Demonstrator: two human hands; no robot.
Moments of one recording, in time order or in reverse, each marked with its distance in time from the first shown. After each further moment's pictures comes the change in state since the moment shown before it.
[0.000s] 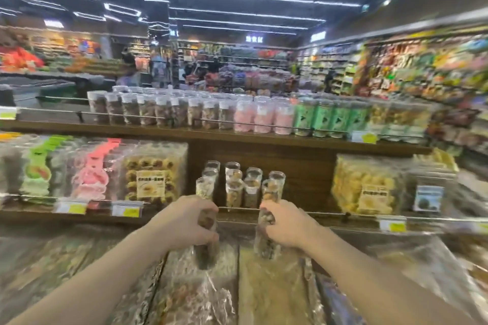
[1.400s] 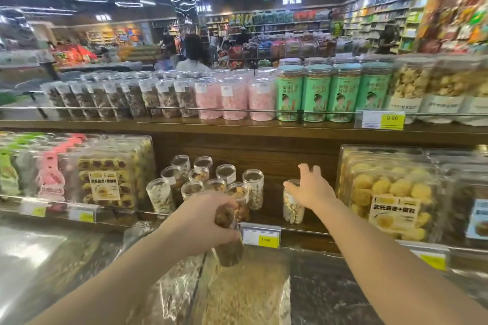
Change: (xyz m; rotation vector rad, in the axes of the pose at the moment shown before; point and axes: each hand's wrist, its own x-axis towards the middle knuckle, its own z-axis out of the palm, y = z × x) left_hand 0.186 0.159 0.086 -0.020 0.030 -0.153; right_hand 0.238 0.267 -0.016 0.156 0.190 0.156
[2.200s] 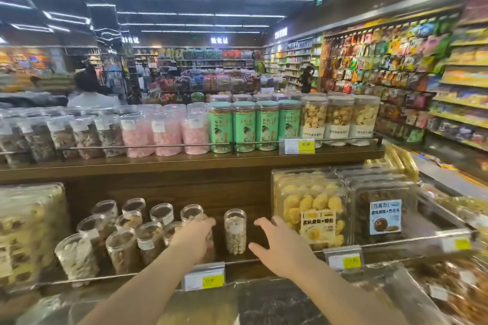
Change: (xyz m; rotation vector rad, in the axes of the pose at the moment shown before) left_hand 0.149 0.014 0.099 0.241 -0.080 0.138; right_hand -0.122 0.031 -0.044 -0.095 0.030 -0.111
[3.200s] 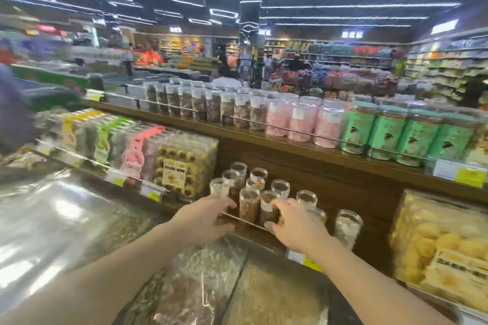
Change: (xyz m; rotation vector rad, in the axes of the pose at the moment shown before) left_hand -0.234 -0.128 -0.072 -0.148 0.143 -0.300; right_hand 0.020 -0.187 0.039 -0.078 -0.164 -0.446
